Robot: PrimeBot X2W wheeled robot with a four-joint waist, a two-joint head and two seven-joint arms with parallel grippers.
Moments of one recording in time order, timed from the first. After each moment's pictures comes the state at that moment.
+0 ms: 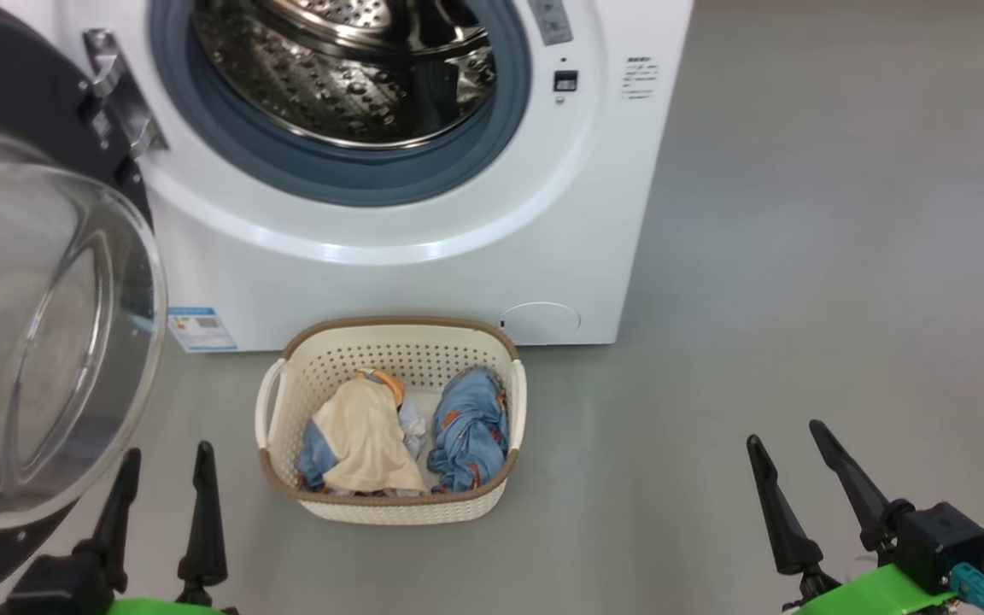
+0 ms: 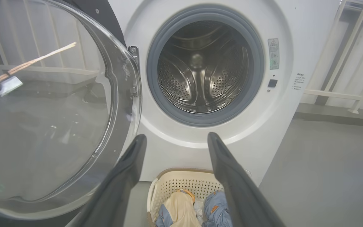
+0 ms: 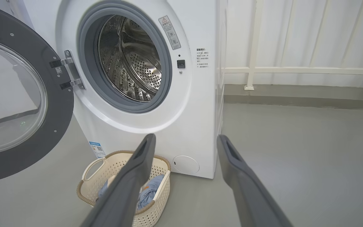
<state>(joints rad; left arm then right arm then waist) 0.02 0.06 0.03 0.06 -0.23 -0.12 -0.26 0.02 -0.11 0.04 0.07 0.20 0.13 -0.25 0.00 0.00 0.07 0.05</state>
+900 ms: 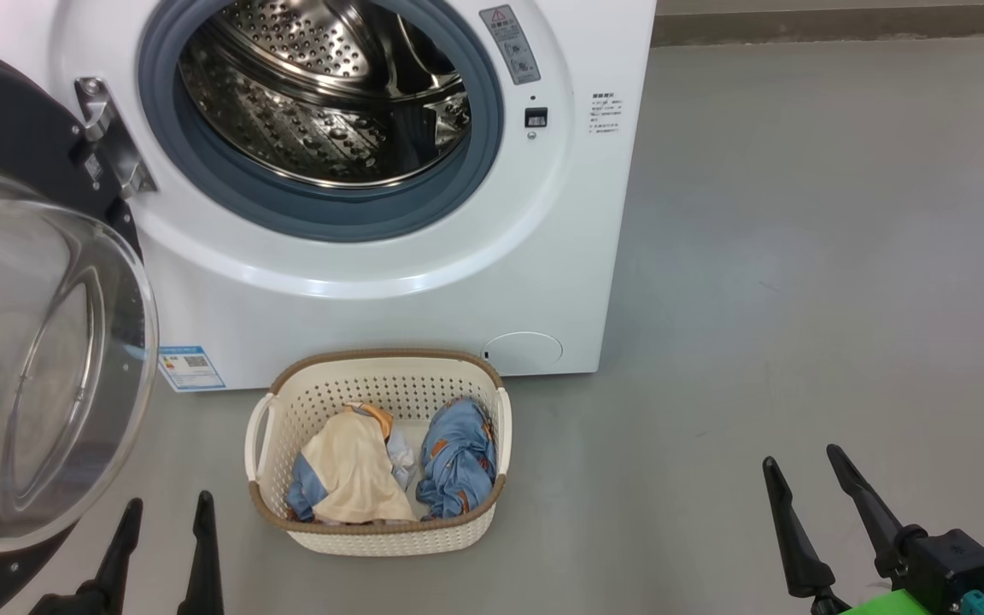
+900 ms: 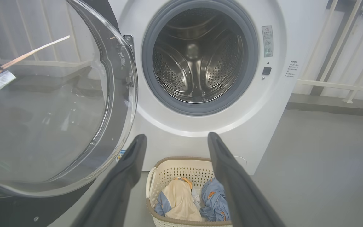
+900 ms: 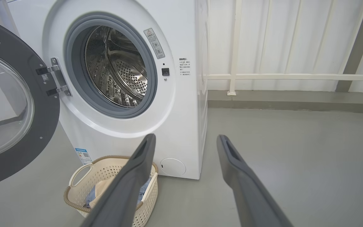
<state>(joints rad) 0.09 0.07 0.03 0.09 -0.23 -0.13 -0.26 0.08 -0.08 -0.01 0.04 0.16 0.13 -0.25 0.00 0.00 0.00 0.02</state>
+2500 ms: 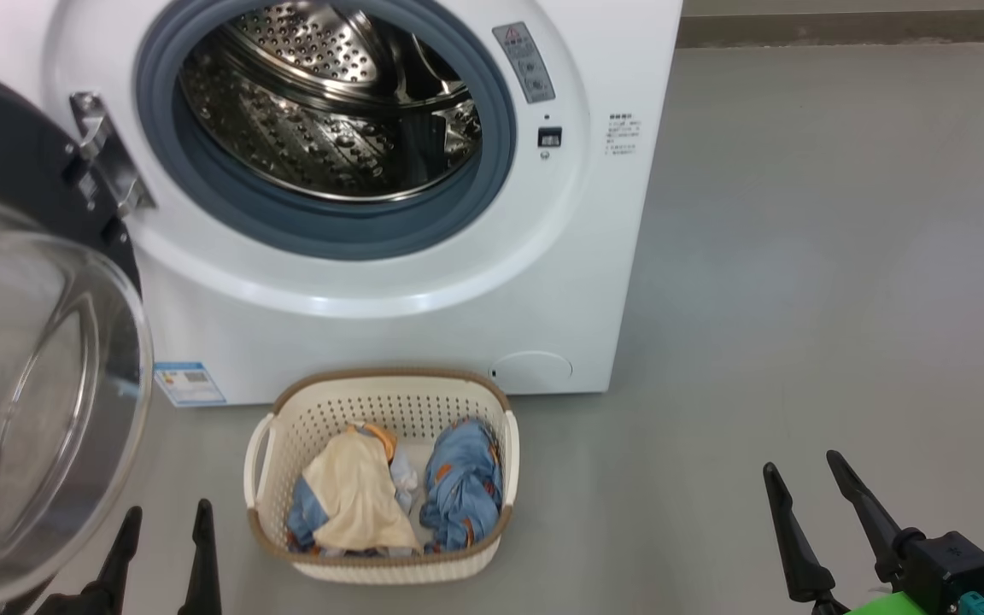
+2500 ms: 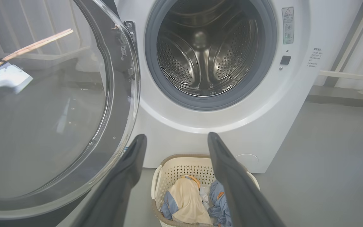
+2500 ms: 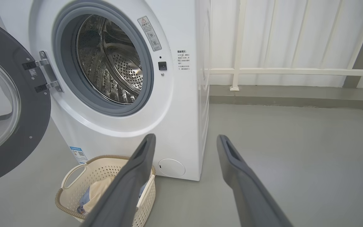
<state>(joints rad) 0.08 0.07 0.04 0.14 -0.21 -0.13 -0.26 0.08 -0.08 -0.01 0.06 0.15 0.13 -0.25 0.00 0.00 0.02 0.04</state>
